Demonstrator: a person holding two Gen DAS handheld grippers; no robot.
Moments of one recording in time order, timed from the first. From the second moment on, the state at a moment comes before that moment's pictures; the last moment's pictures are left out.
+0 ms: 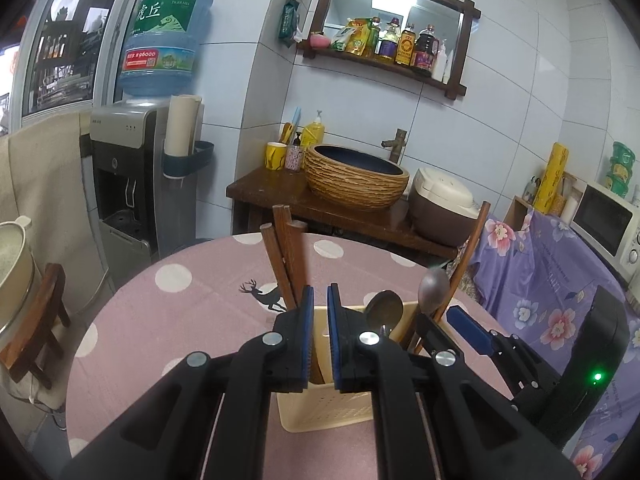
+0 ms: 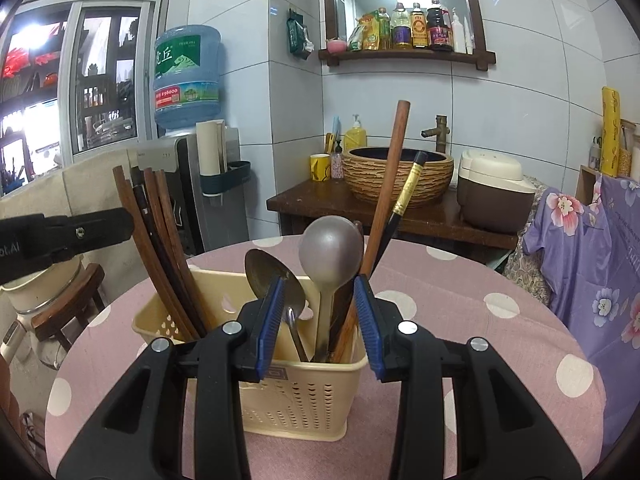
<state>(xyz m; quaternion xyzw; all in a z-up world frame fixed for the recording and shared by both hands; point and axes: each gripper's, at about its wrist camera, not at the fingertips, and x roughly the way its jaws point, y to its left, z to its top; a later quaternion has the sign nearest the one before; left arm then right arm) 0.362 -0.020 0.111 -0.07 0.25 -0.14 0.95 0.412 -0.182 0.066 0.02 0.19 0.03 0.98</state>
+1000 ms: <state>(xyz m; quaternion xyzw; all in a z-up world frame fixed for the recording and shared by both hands) 0.088 0.029 0.015 -0.06 0.15 -0.06 0.99 0.107 -0.201 -0.008 0.00 0.16 0.03 0.99</state>
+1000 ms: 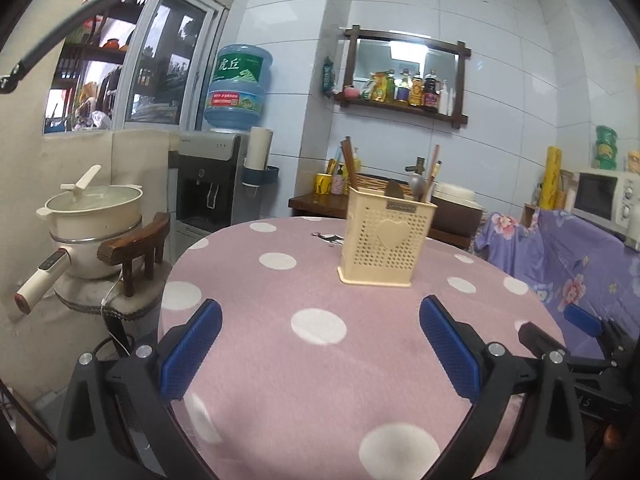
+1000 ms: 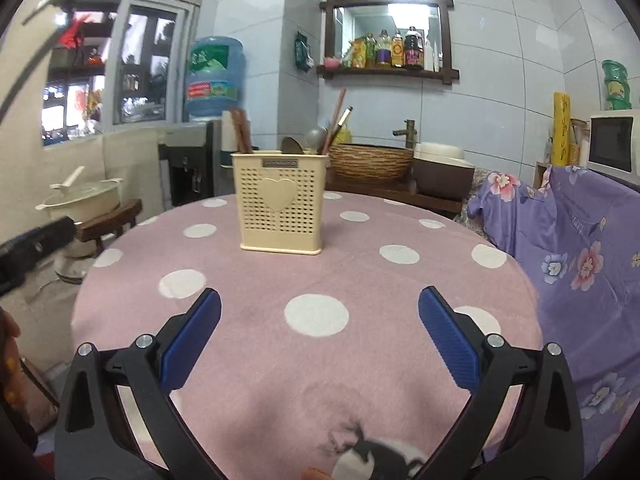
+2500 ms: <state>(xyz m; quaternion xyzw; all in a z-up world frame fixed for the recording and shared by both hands) 0.014 0.027 0.016 -0.04 0.08 -0.06 0.99 0.025 -0.177 0.001 -0.04 0.12 0.03 0.99</state>
